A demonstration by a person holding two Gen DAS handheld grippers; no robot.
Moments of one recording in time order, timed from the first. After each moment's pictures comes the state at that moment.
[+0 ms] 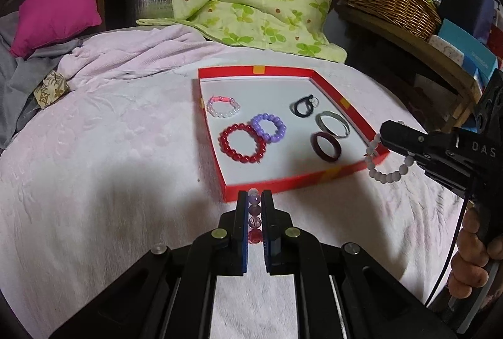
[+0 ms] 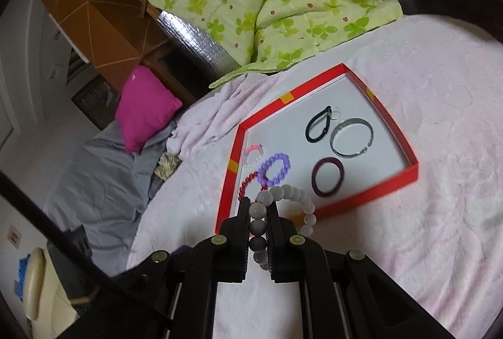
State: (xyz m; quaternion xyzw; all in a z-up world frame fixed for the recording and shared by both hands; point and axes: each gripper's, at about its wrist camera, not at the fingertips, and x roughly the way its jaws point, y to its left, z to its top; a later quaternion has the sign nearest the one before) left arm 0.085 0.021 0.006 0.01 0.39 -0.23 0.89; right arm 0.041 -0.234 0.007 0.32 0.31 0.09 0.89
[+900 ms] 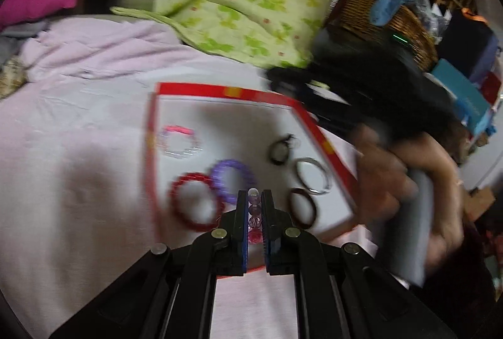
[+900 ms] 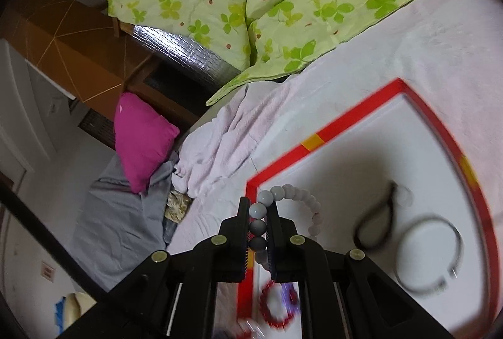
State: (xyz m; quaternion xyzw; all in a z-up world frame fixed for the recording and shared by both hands) left arm 0.157 -0.025 -0.001 -0.08 0.40 -0.31 0.86; right arm 0.244 -0.260 0.001 0.40 0.34 0.13 0.84
